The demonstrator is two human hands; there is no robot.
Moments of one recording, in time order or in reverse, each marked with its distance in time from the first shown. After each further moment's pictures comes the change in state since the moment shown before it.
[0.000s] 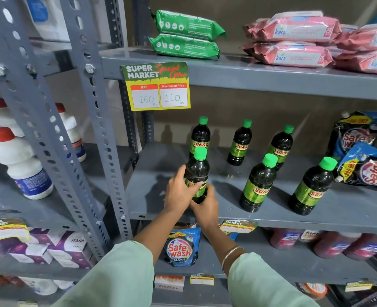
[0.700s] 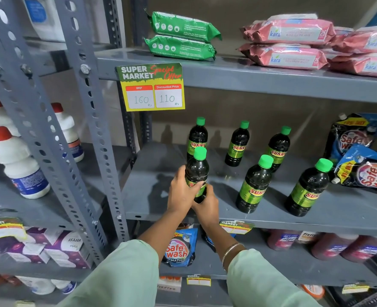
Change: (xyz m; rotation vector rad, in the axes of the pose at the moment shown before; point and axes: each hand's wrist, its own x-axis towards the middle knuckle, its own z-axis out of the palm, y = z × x) left_hand -0.004 0.009 0.016 -0.045 0.030 -0.031; right_hand 0.006 -0.003 -0.015 -0.026 -0.034 -0.019
